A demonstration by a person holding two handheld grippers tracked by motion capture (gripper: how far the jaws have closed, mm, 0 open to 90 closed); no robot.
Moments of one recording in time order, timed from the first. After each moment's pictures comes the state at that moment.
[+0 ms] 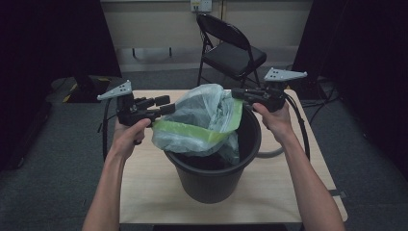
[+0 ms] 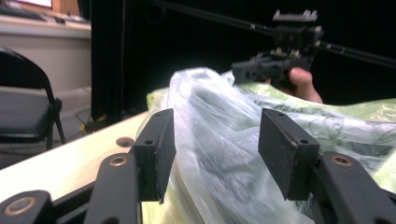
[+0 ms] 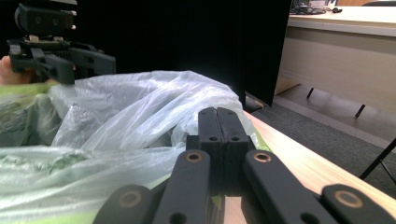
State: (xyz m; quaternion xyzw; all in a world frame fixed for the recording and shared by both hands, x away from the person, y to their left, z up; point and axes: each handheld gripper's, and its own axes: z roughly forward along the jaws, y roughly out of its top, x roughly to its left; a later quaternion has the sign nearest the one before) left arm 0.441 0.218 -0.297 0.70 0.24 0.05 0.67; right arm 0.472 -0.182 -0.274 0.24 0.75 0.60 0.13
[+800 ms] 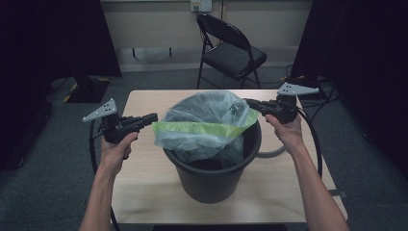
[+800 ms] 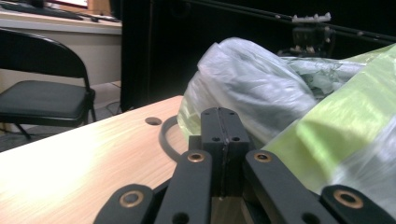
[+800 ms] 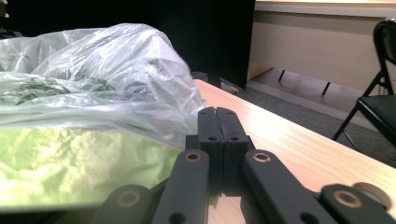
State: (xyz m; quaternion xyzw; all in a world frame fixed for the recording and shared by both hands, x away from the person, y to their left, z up) left arm 0.408 0.261 -0.329 0.69 0.28 0.10 0.66; right arm 0.464 -0.221 -0.315 0.29 0.74 0.58 0.16
